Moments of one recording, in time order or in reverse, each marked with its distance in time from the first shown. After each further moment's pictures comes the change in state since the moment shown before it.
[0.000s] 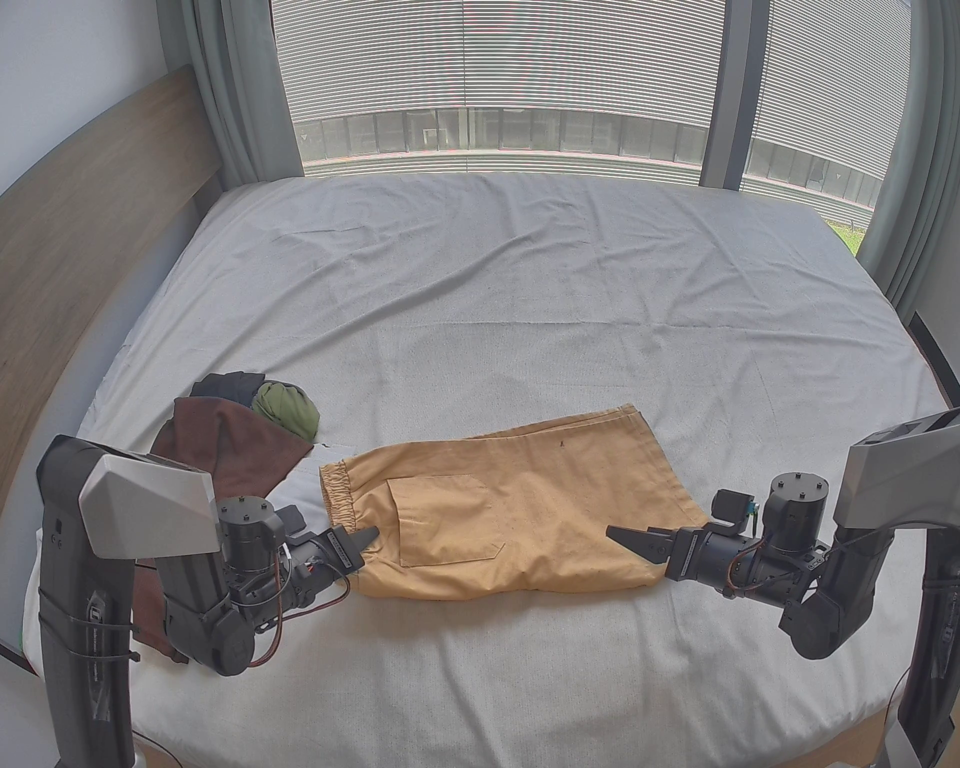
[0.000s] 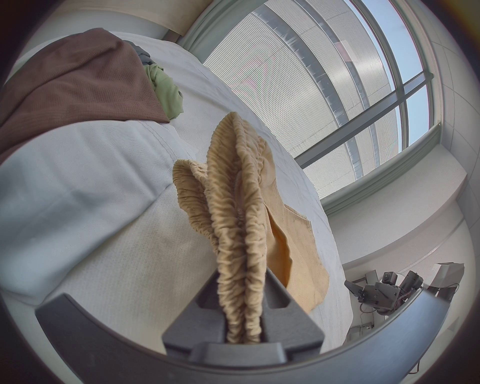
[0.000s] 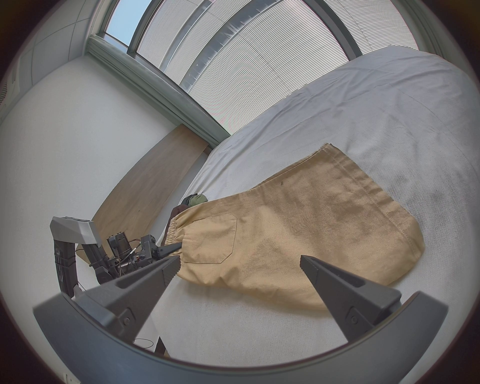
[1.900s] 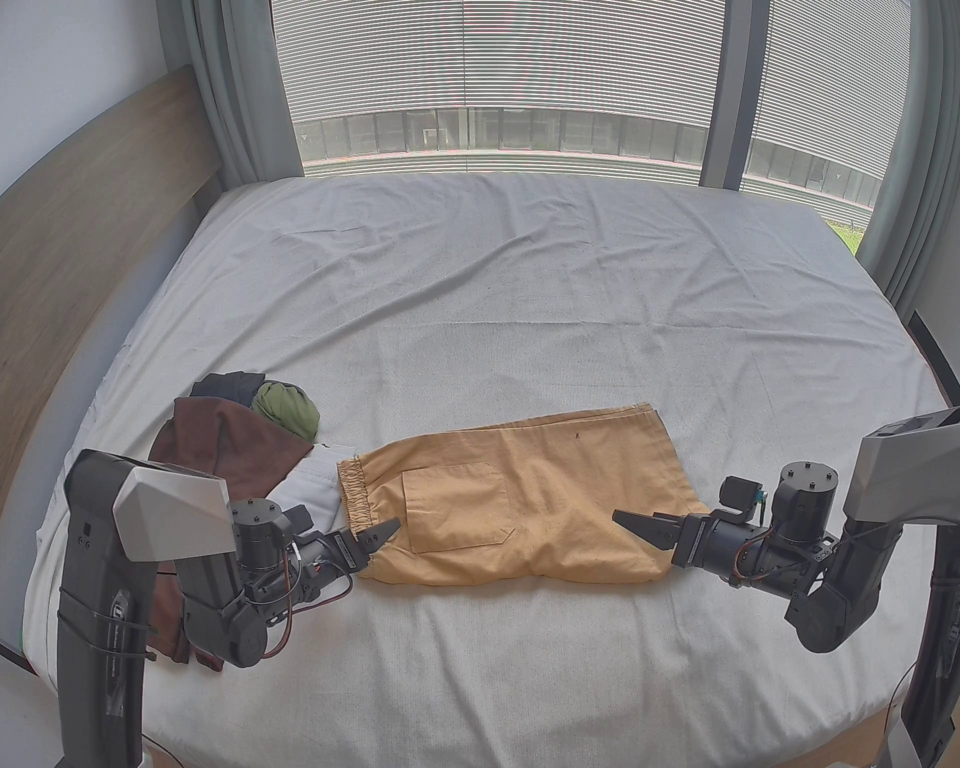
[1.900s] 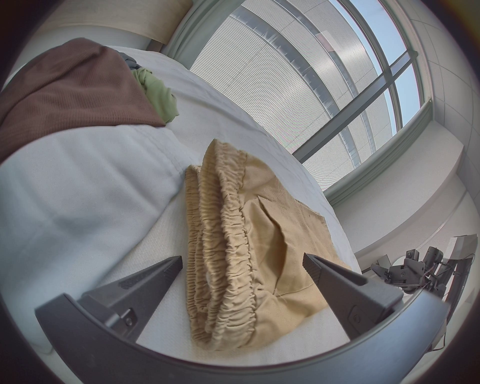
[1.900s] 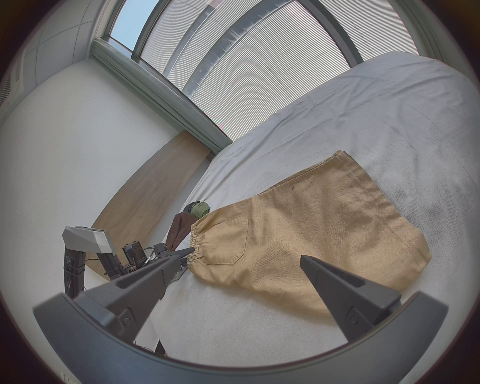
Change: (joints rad) left arm 0.033 0.110 -0.119 -0.003 -0.019 0.129; right arm -0.014 -0.033 -0.010 0.000 0.003 0.004
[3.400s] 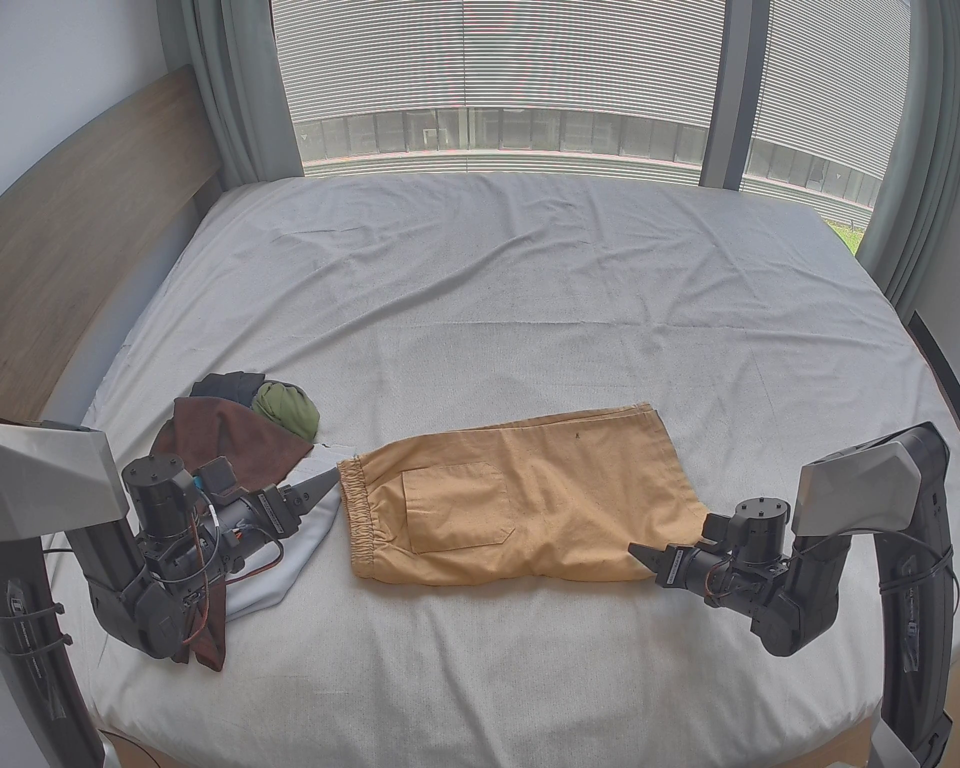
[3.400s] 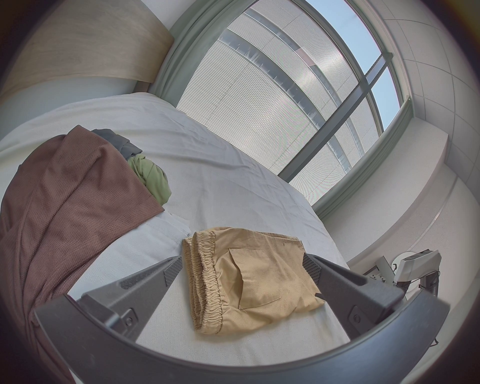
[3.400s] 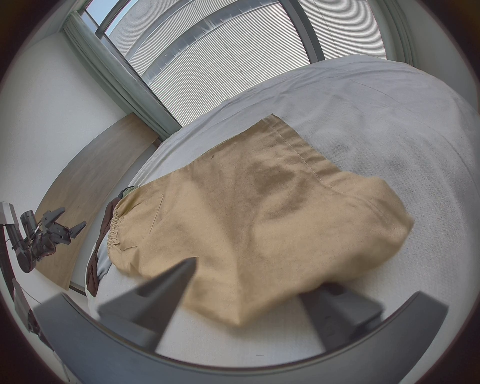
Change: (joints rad) left arm 0.100 -0.385 0.262 -0.002 -0.064 0.071; right arm -0.043 0.261 -0.140 0.083 -0.246 -0.085
